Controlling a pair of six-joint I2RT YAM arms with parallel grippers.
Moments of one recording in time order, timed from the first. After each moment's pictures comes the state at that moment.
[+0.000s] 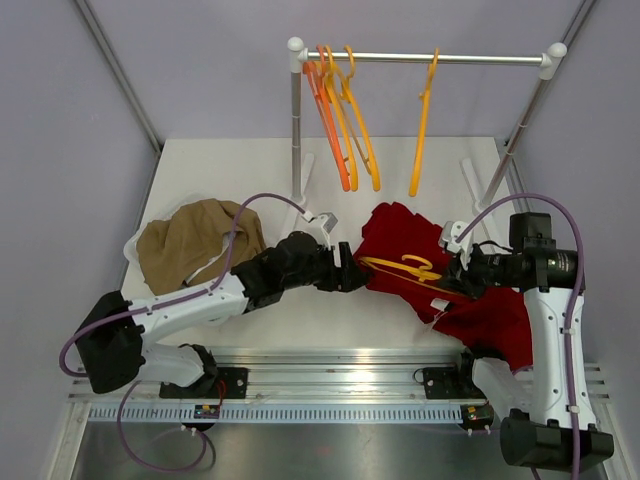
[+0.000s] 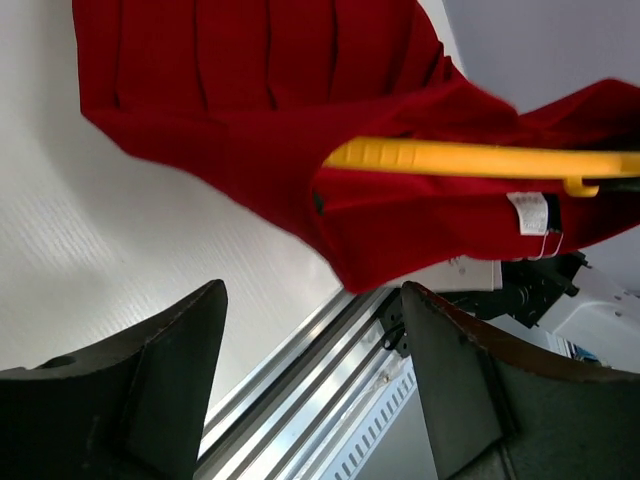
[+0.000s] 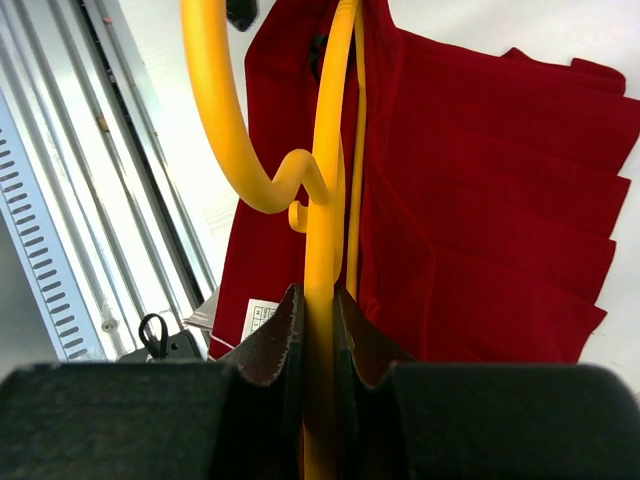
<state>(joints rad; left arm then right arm) -0.96 1.28 0.81 -0.01 0.11 -0.81 -0.11 0.90 1.14 -1.37 -0.86 -1.12</state>
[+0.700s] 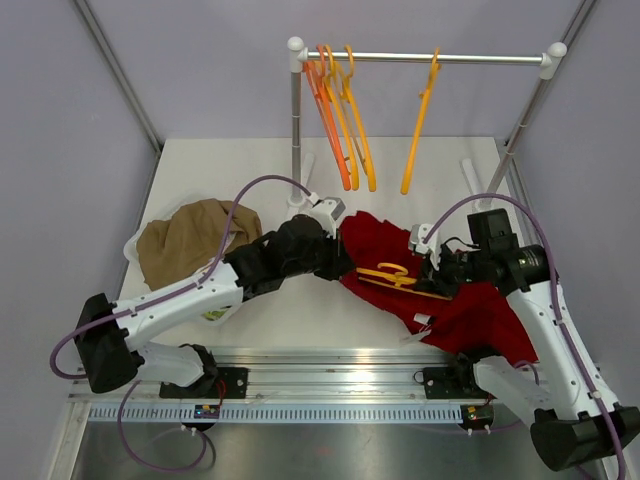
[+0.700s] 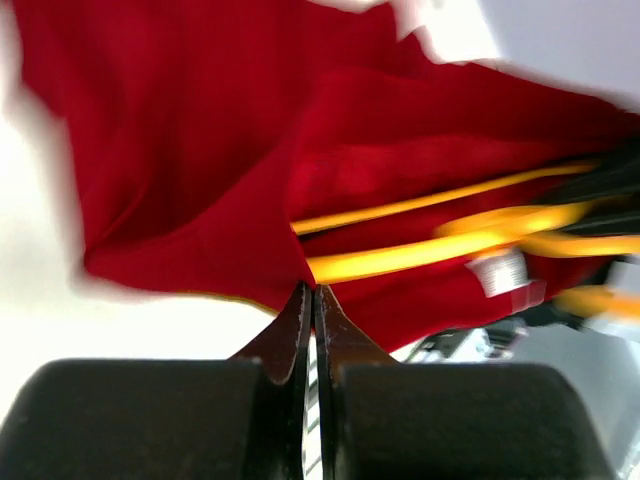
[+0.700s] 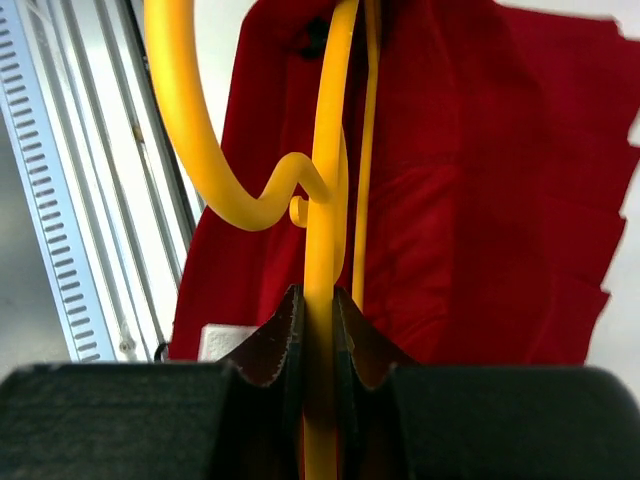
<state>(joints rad) -0.98 1.30 1.03 -0.27 0.02 -0.64 0.20 0.92 1.04 -1.15 -0.75 -0.85</state>
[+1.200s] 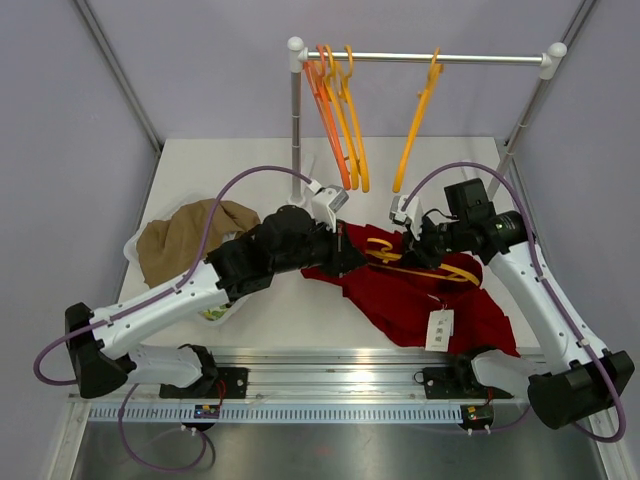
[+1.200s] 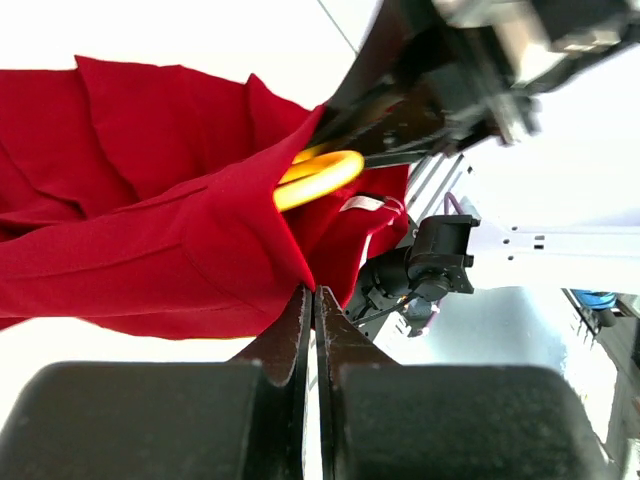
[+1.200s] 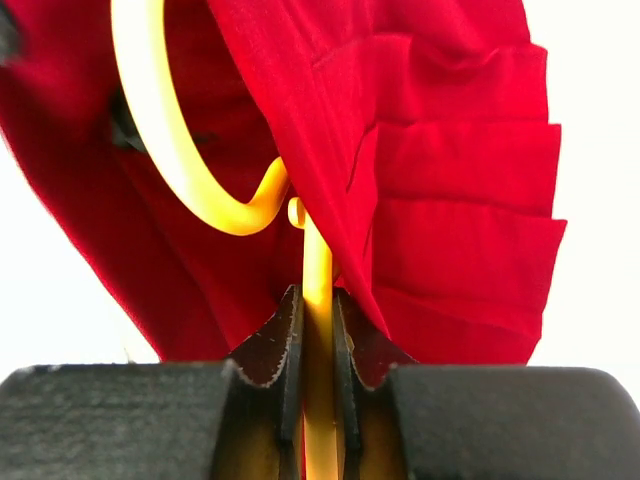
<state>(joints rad) -1.02 1.24 1.18 -0.31 0.13 -0.62 0.32 1.15 1.20 -1.02 -0.65 -0.71</state>
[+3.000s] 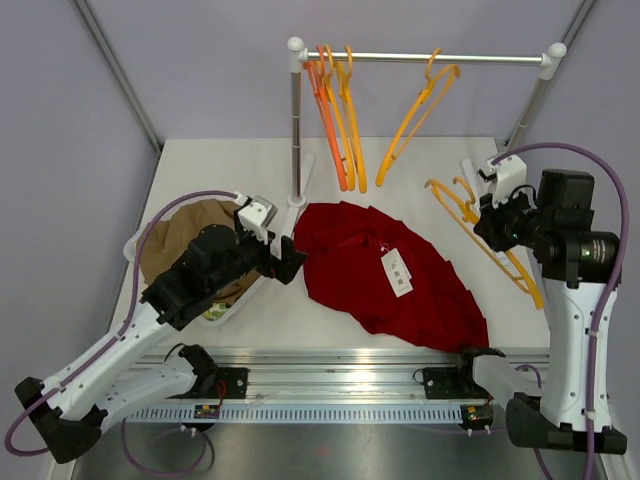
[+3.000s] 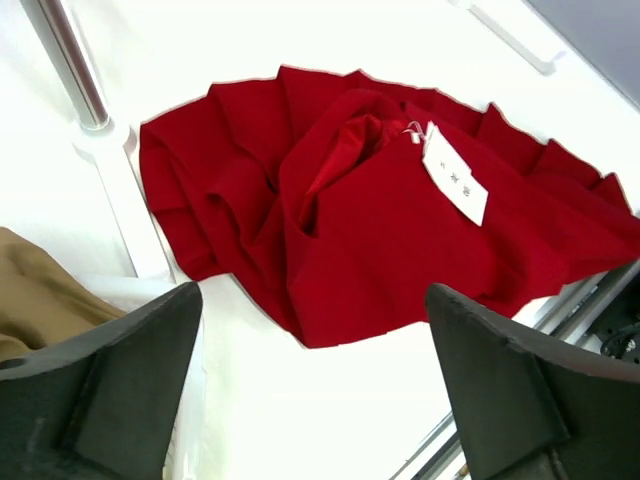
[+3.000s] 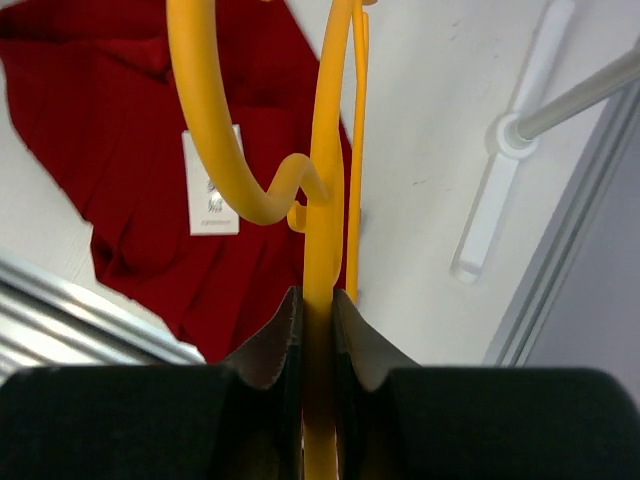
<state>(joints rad) -0.75 0.87 0.89 -0.37 -0.01 -0.19 -0.07 1.00 1.55 -1.28 -0.38 -0.48</state>
